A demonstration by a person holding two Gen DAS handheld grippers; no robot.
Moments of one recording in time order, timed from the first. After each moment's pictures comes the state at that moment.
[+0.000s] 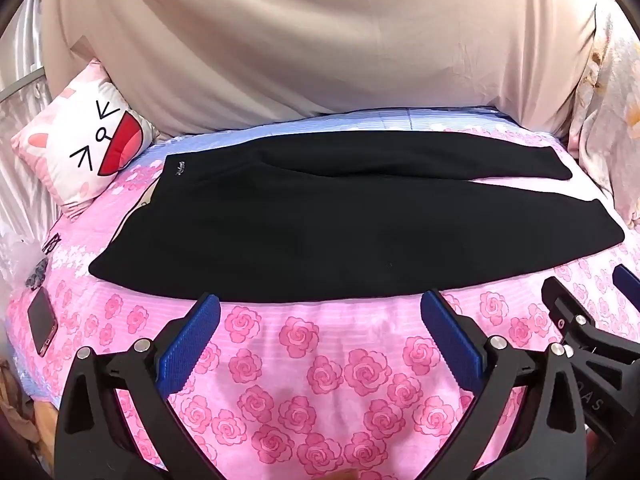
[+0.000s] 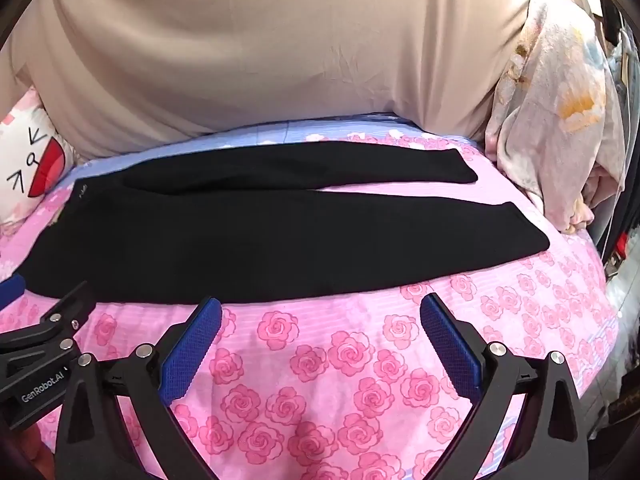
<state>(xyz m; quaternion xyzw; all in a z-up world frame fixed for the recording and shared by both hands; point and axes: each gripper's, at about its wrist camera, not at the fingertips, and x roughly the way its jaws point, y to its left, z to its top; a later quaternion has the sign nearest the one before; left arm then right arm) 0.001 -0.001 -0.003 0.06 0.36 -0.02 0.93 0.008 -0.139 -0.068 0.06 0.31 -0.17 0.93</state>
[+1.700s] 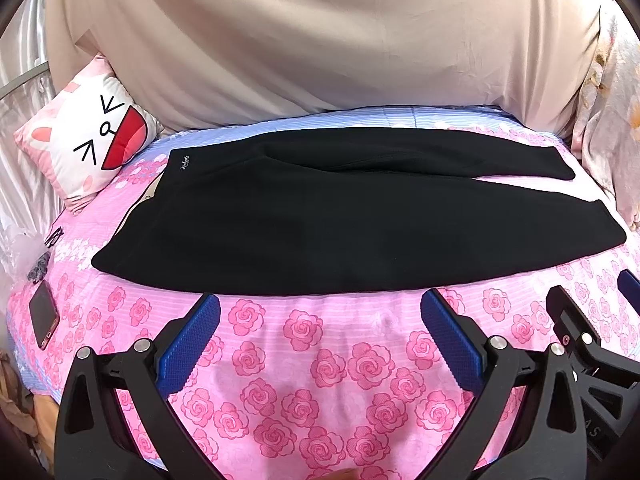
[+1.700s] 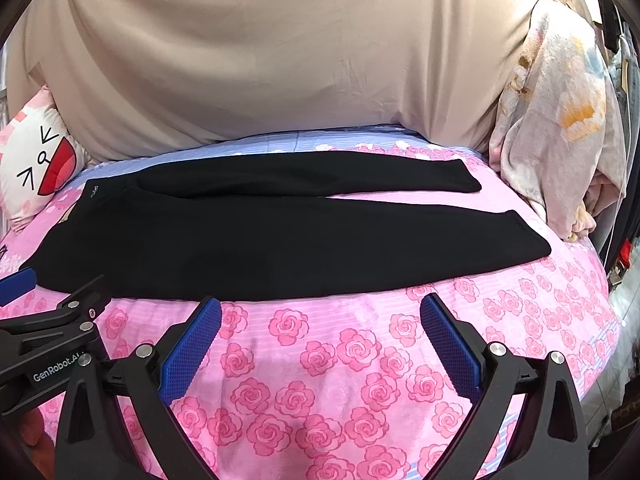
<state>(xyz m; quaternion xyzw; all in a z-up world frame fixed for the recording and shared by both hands) -0.002 0.003 -0.004 0.06 0.36 -0.01 0.93 -0.004 -0.130 -0.068 0.05 0.30 -0.16 0.94</state>
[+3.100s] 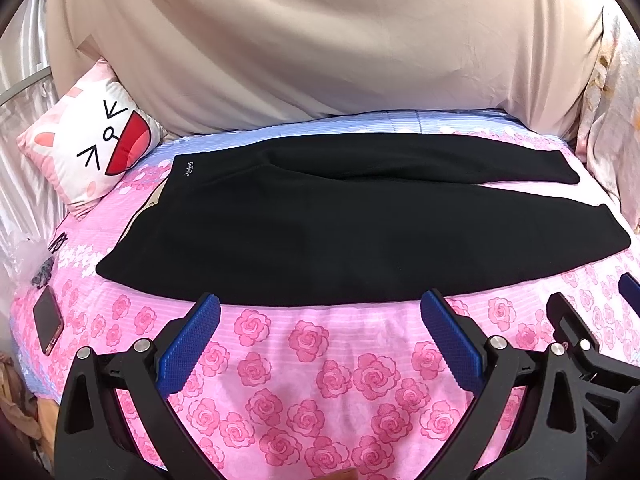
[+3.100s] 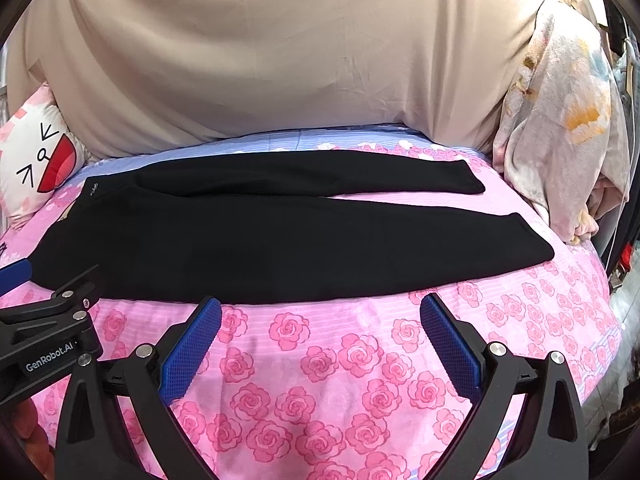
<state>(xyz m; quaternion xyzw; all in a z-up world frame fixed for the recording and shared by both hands) 0.004 0.004 0.000 0.06 0.36 0.00 0.93 0.004 -0.131 -0.068 0.04 0.31 -0.15 0.94</state>
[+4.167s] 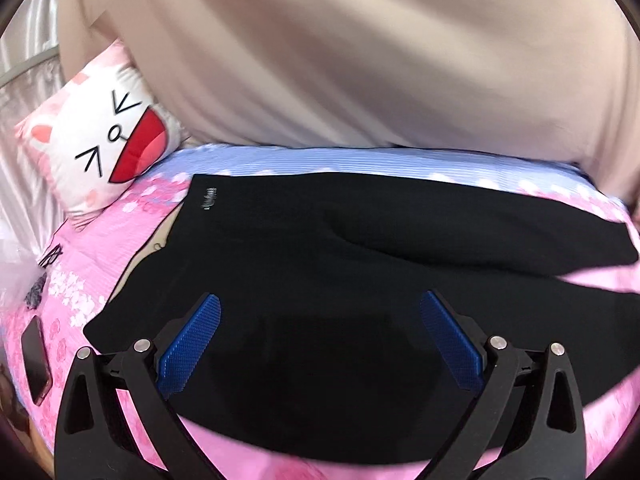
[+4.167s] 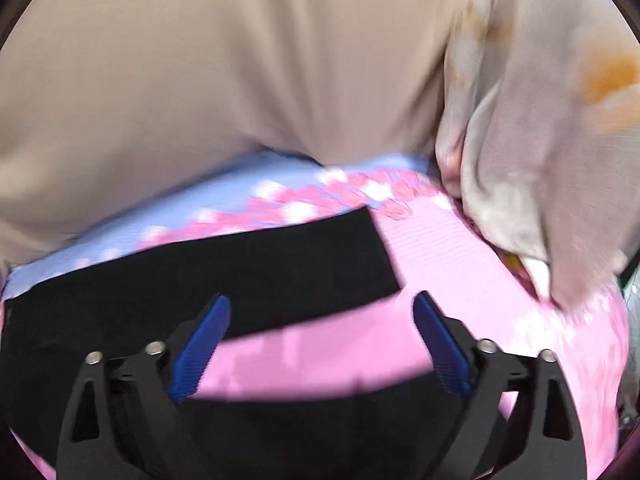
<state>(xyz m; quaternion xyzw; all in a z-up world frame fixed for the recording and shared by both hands) 0.158 0.070 -0.002 0.01 0.35 0.07 0.94 0.153 -0.478 -0.067 0.11 0.33 -0.18 0.92</state>
